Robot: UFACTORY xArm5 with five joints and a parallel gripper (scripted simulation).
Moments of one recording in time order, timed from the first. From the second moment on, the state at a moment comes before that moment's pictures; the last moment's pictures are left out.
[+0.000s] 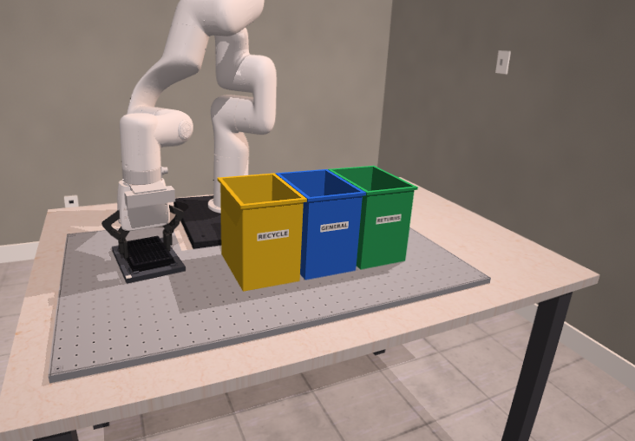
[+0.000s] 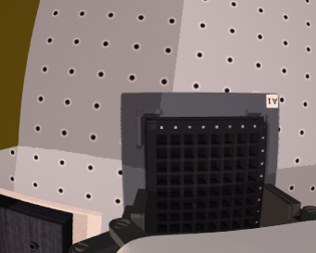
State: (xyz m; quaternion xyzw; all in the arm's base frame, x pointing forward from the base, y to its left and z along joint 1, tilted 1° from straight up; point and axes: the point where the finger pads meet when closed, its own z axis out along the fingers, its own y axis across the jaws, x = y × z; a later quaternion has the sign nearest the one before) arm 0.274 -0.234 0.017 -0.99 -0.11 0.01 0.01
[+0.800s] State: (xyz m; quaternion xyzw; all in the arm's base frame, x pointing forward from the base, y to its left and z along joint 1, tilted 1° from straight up) arm 0.275 -0.234 0.029 -0.99 -0.11 0.01 0.01
